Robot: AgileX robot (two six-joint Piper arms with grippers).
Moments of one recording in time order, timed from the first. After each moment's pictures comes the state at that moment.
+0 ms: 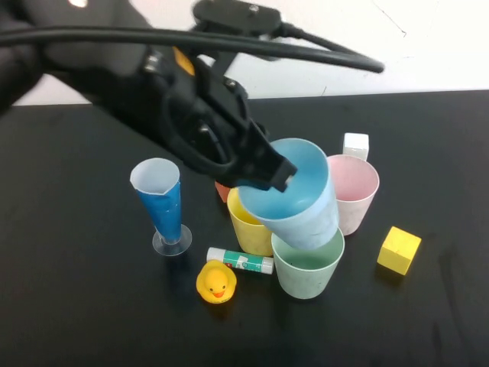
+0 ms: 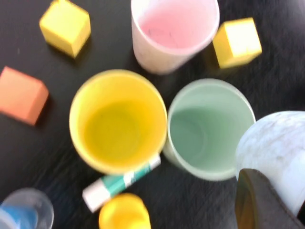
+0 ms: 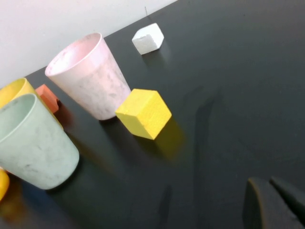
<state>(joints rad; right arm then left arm) -0.04 -0.01 0.03 0.71 0.46 -0.23 -0.58 1.50 -1.58 -0.30 1.13 0.17</state>
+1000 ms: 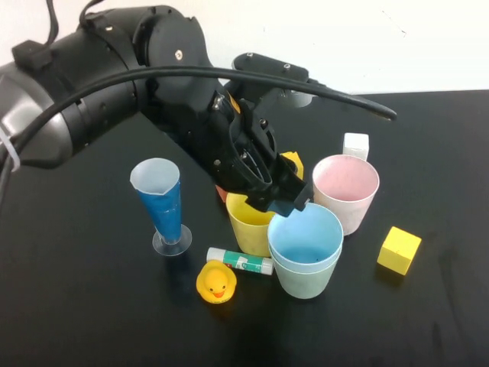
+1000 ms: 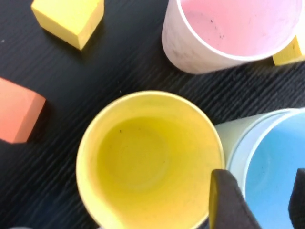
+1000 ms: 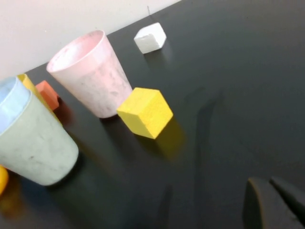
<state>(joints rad) -0.04 -0.01 0.03 0.72 0.46 -0.27 -0.58 1.68 -1.58 -0.29 1.05 0.20</state>
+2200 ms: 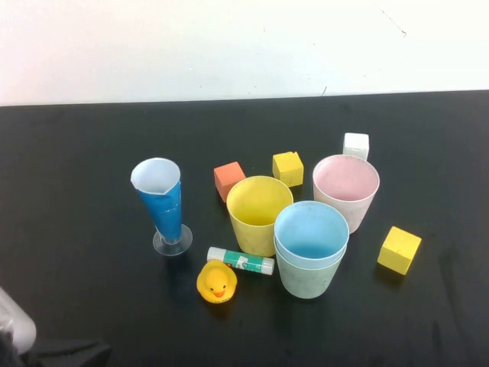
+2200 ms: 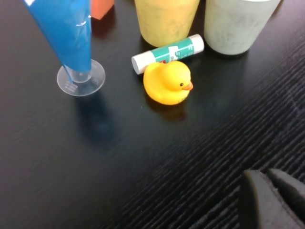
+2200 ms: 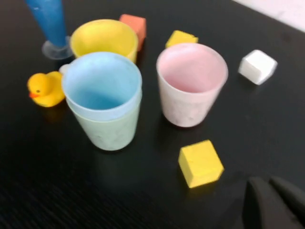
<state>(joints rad) -0.03 0.84 -0.84 0.69 0.94 -0.93 -0.58 0.55 -0.56 -0.16 0.69 0.10</state>
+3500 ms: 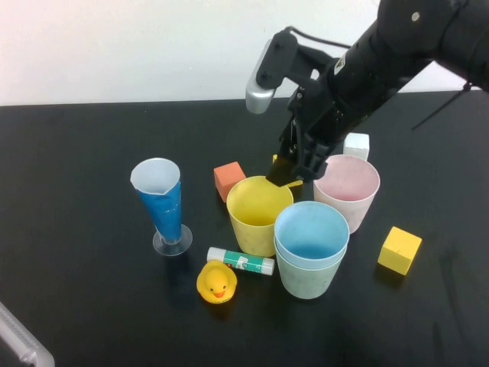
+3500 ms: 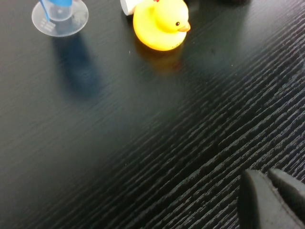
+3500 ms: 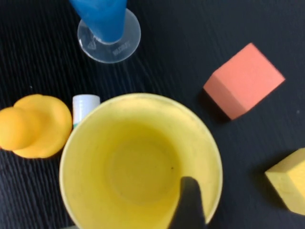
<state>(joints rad) 0.50 1.97 -1.86 0.36 1.09 -0.87 -0.58 0.52 -0.45 -0.19 0.69 0.10</state>
